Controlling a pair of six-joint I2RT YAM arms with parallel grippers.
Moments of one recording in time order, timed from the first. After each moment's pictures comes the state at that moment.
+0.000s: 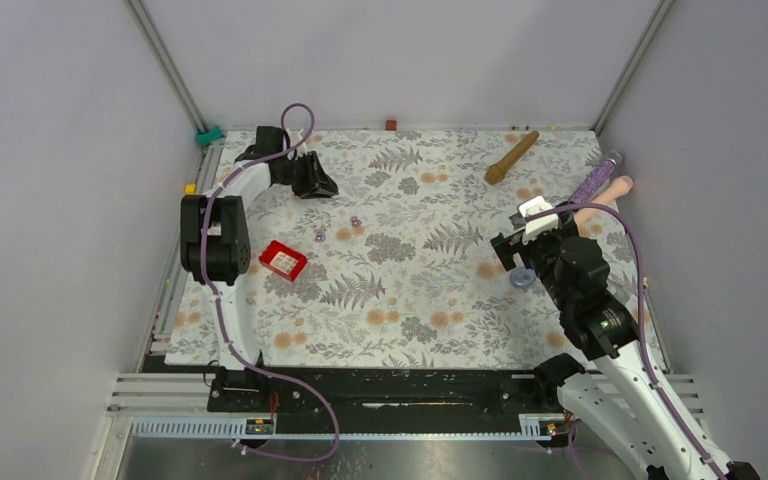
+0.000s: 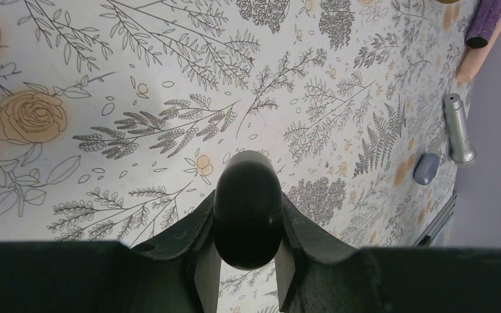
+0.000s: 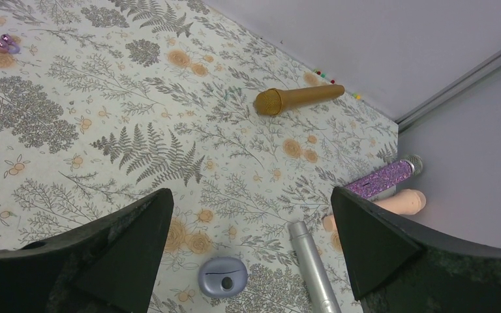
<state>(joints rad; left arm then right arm) -0.04 2.10 1.60 -0.44 0.70 -0.29 0.45 0.60 0.70 -0.30 0.19 -0.38</state>
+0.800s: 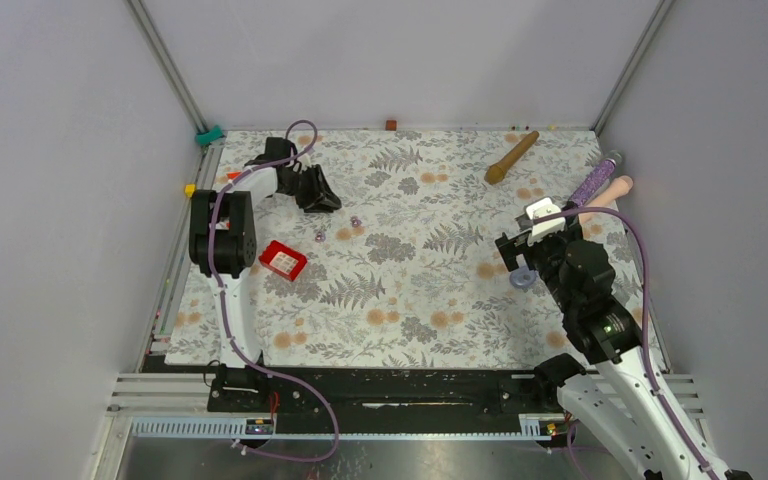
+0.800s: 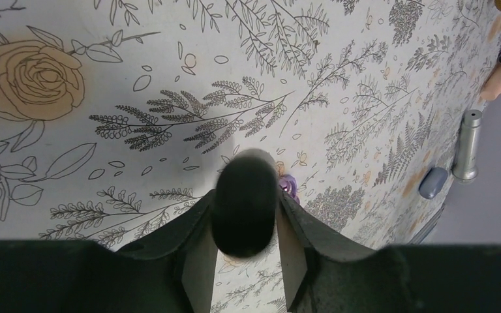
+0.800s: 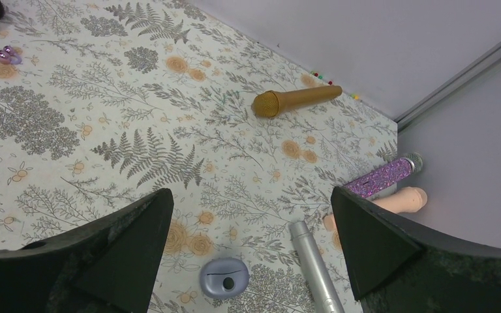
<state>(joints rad) -0.05 2.19 1.60 -0.48 0.64 -0.38 0.42 0.57 0.69 -0.30 0.17 -0.36</state>
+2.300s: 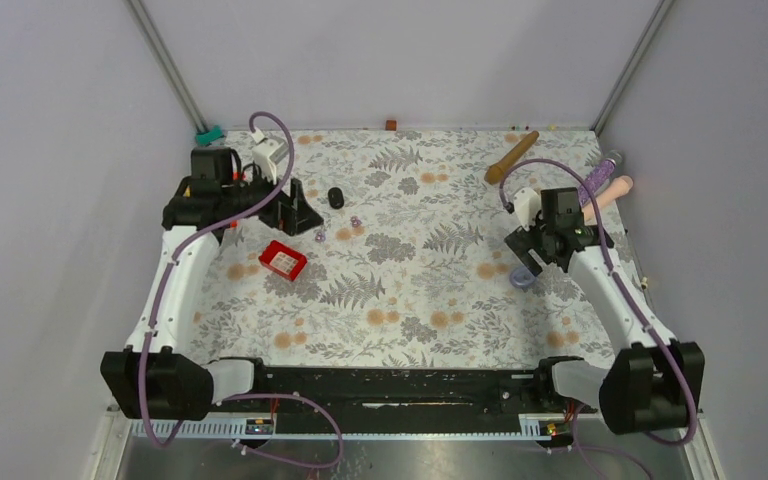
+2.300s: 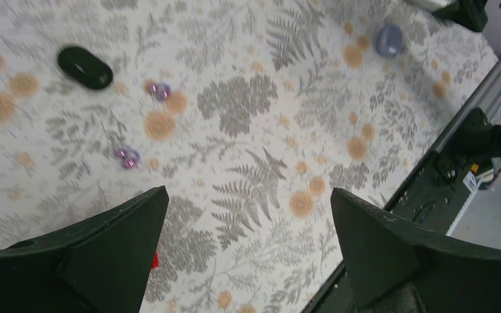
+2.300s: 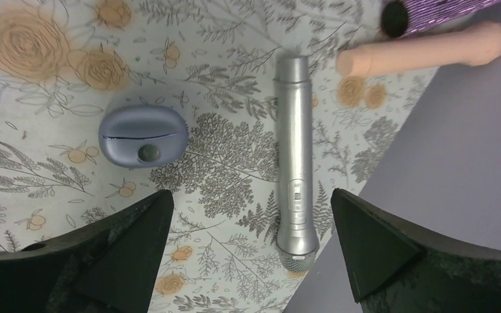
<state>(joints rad) -0.02 1.24 1.29 -0.72 0.79 0.14 0.12 1.15 0.89 -0.66 0.17 -0.63</state>
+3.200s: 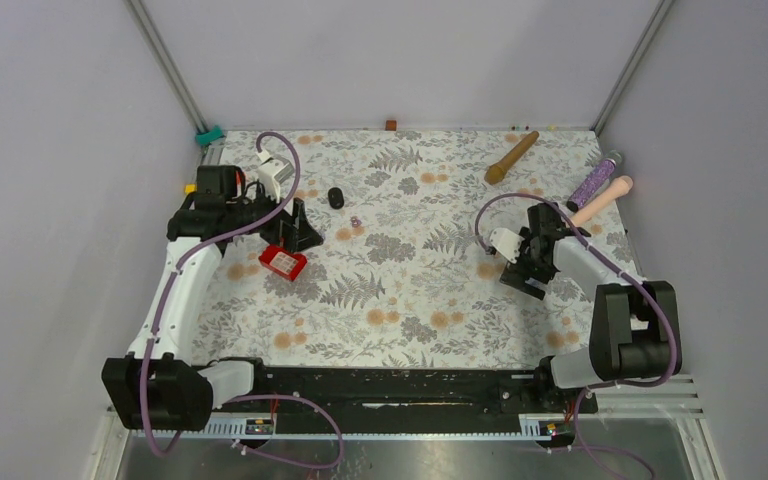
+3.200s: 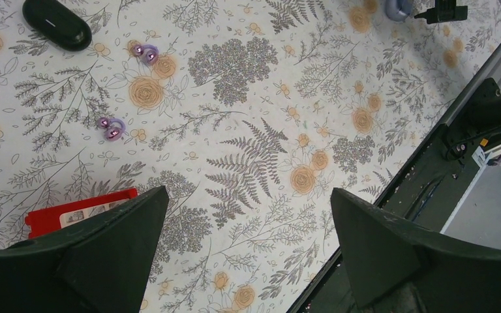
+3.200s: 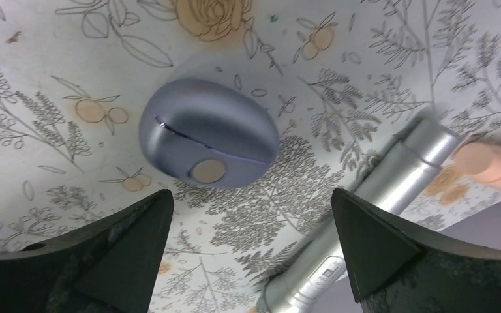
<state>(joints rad) -0.02 1.17 1.13 -0.77 0.78 0.23 0.06 1.43 0.77 -0.63 0.03 -1.06</state>
